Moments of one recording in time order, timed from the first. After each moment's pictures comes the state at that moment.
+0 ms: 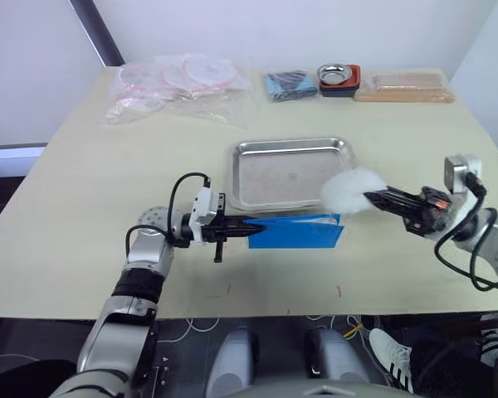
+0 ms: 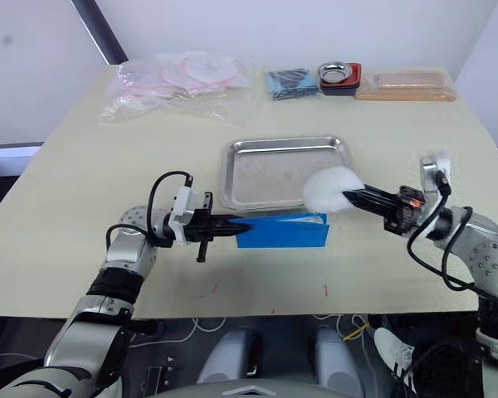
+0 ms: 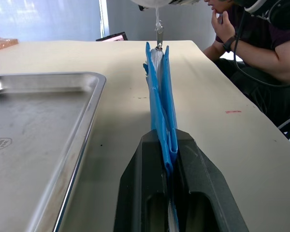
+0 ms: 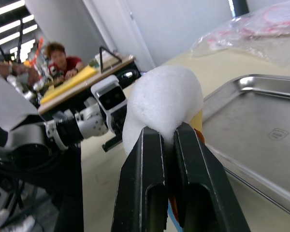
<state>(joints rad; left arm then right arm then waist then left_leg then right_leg) -0.51 0.47 -0.08 0.50 -0.39 -0.17 -1.55 -0.33 -0.64 -0.22 -0.18 0.90 0.76 1.07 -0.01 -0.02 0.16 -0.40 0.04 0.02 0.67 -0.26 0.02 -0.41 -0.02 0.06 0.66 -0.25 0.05</state>
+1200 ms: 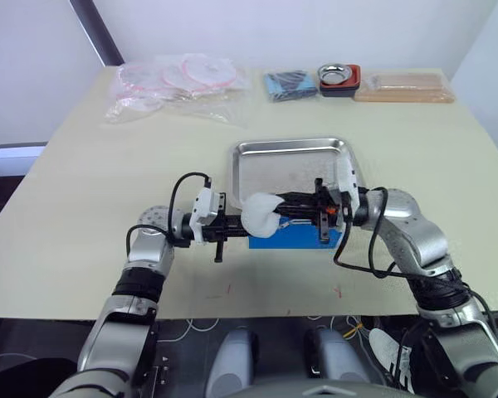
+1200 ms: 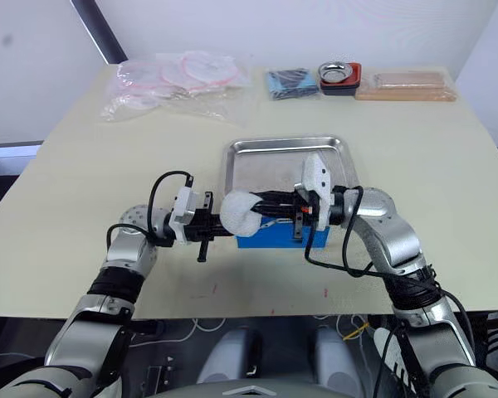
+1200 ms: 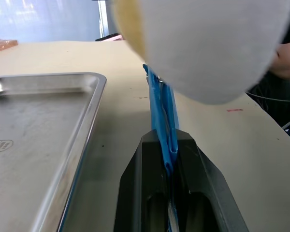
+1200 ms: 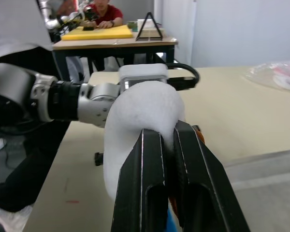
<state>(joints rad) -0.51 0.47 -0.08 0.50 -0.39 -0.18 -1.55 -0.53 -0.34 0.23 -0.15 0.42 0.30 1.09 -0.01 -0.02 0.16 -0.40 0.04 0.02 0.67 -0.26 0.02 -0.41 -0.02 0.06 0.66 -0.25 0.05</state>
